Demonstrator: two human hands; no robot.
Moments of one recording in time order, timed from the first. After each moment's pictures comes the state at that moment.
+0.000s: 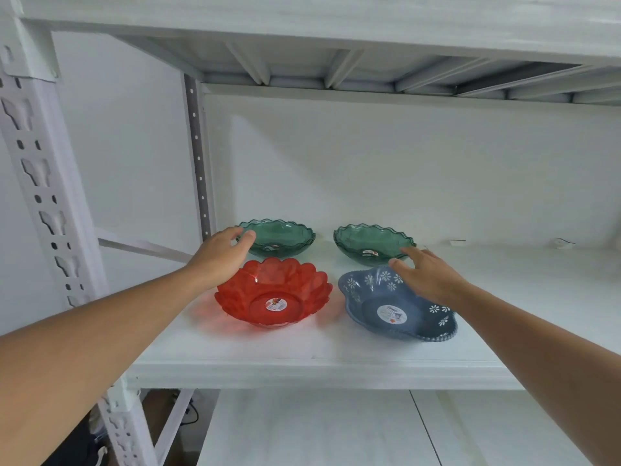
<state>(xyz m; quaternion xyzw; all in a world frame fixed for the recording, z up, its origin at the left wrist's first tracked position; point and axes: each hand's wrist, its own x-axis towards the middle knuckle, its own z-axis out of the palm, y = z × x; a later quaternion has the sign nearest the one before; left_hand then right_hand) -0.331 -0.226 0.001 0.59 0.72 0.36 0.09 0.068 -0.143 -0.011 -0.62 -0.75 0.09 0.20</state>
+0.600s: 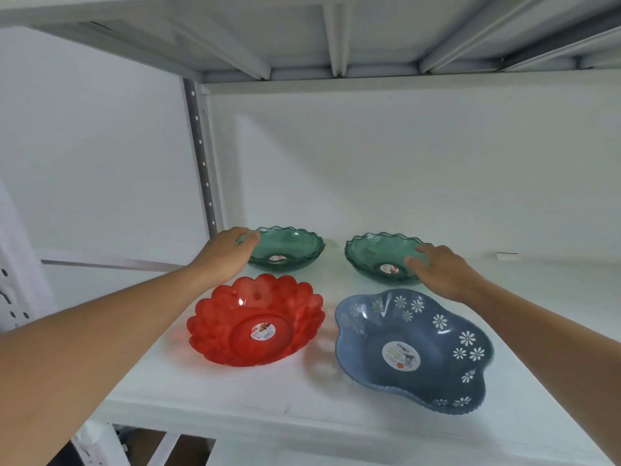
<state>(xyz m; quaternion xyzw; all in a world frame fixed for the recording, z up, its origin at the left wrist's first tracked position) -0.319 -0.150 0.005 0.56 0.75 0.35 0.07 0.082 -0.017 -0.012 -0.59 -0.77 0.14 0.19</state>
